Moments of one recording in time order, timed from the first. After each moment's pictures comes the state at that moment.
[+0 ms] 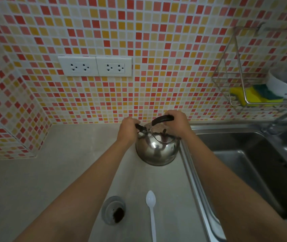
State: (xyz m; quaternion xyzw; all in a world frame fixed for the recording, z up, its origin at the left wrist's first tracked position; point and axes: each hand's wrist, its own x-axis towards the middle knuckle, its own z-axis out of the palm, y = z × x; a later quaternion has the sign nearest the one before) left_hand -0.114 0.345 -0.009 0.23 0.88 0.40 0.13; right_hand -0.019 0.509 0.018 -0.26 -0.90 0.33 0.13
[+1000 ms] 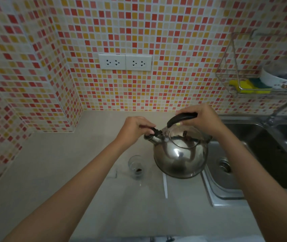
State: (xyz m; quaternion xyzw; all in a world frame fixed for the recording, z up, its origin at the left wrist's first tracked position) left_hand -0.001 0.191 0.055 0.39 0.76 0.50 0.11; right_hand 0.136 0.392 0.124 -0.15 -0.92 0.33 0.13
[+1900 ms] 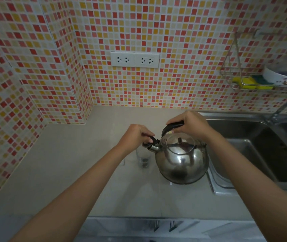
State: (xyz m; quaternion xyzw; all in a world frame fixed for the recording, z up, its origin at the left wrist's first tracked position) left_hand 0.043 0.144 0.039 0.37 0.82 0.41 0.13; right_hand 0.146 0.338 0.101 -0.10 -0.97 0.22 0.04
